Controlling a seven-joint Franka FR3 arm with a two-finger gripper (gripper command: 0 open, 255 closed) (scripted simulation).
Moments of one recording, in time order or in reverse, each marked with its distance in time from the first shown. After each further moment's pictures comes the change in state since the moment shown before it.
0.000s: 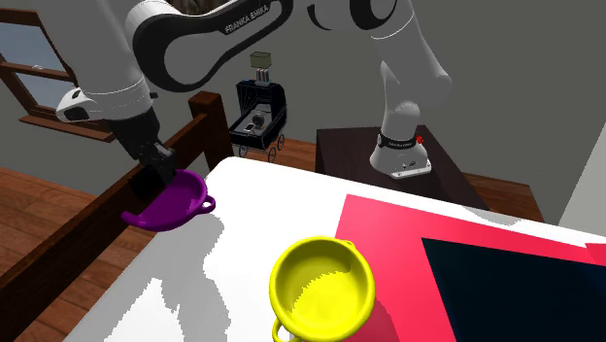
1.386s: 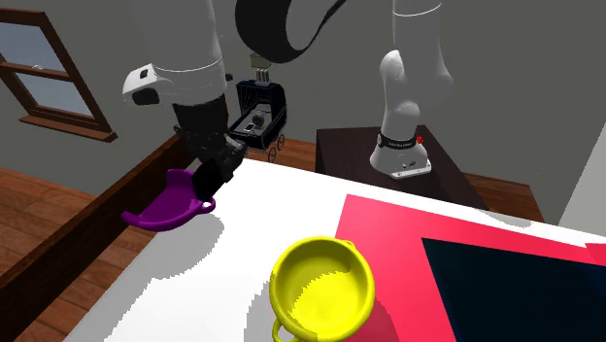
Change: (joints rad) arm 0.038 -0.367 0.084 -0.427 0.088 0.056 0.163
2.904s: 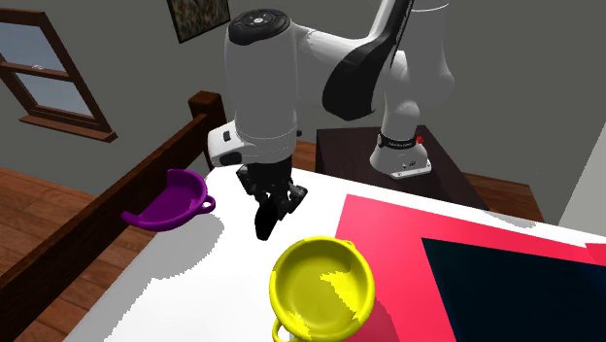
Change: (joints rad) arm 0.058 -0.108 0.056 -0.348 0.023 0.235 0.151
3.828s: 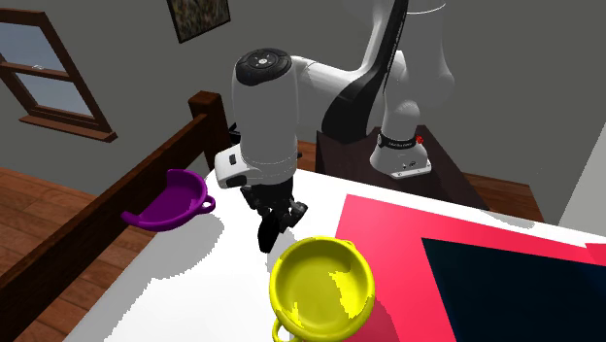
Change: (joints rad) arm 0.008 0.053 -0.008 -0.051 -0.037 0.096 0.030
